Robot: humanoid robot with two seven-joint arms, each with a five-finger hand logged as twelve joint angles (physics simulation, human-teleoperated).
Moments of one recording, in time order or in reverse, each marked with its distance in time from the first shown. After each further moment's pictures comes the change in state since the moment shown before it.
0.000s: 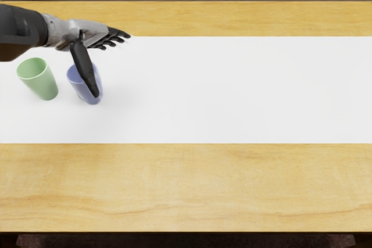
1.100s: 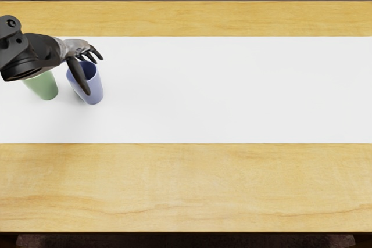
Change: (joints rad) left arm 0.045 -0.203 0.173 0.334 0.229 0.186 0.003; right arm 0.001 0.000 0.000 0.000 0.000 -0.003 0.000
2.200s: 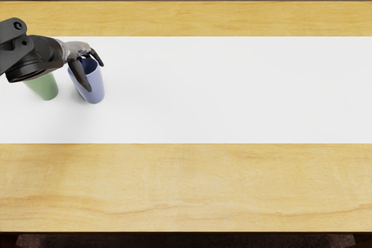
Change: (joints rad) left arm -0.002 -0.024 0.020 0.029 0.009 0.002 0.000; right arm 0.000 0.000 -0.001 0.000 -0.001 -0.002 0.000
